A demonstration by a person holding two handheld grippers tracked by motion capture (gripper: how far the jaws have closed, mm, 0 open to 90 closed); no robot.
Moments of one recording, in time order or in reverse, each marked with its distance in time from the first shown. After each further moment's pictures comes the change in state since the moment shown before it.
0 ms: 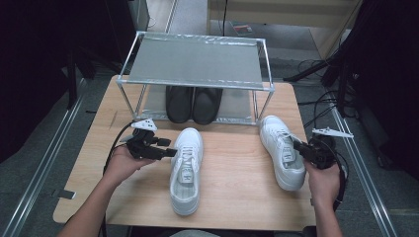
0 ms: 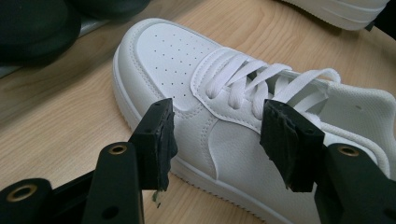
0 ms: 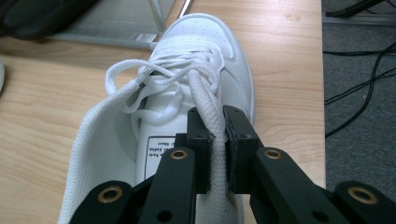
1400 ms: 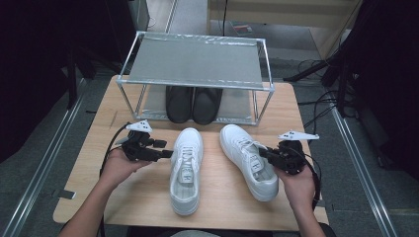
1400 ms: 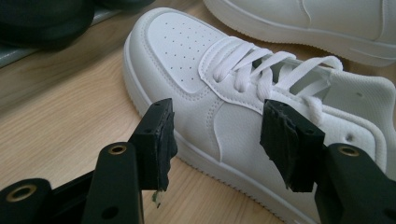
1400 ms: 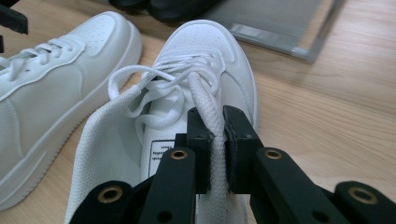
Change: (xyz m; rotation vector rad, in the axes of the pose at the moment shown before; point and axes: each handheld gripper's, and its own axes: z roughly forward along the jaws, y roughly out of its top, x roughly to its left) left arm 0.001 -0.012 -0.011 -0.004 0.026 -0.027; right arm 0.089 0.000 0.006 0.032 0.275 -0.175
